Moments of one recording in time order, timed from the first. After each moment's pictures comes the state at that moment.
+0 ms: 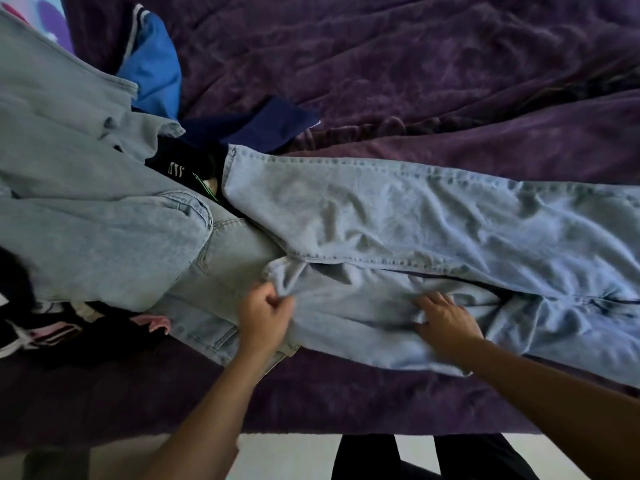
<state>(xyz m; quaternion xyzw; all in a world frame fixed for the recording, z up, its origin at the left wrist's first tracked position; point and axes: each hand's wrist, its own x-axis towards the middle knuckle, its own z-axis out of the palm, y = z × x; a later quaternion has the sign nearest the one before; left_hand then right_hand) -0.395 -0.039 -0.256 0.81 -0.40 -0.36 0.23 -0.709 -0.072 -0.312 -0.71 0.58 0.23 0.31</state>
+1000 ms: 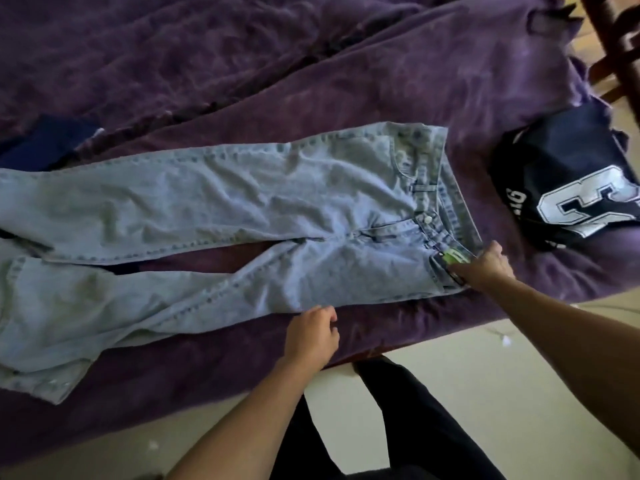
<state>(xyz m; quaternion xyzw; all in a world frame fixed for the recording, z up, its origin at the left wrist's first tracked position) -0.838 0.027 -0.280 0.63 -0.66 -0.40 -0.08 -1.152 -0.036 -0.285 -0.28 0.90 0.08 0.33</state>
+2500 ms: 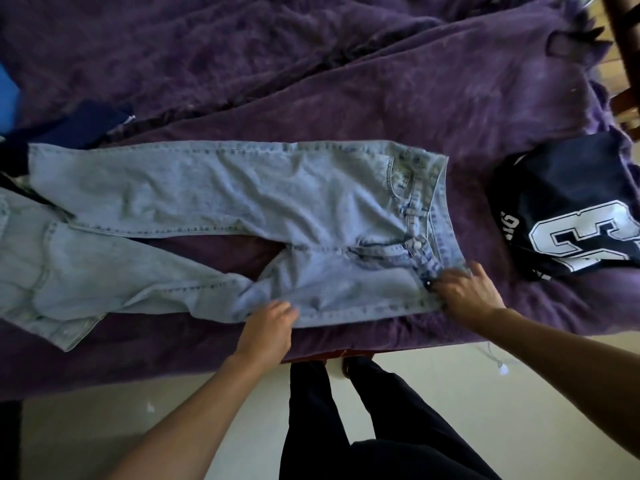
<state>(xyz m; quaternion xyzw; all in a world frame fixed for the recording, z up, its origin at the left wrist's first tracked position) -0.835 0.032 -0.231 0.58 -0.78 -0.21 -0.07 -1.187 -0.026 -0.263 -0.85 0.49 0.15 0.13</state>
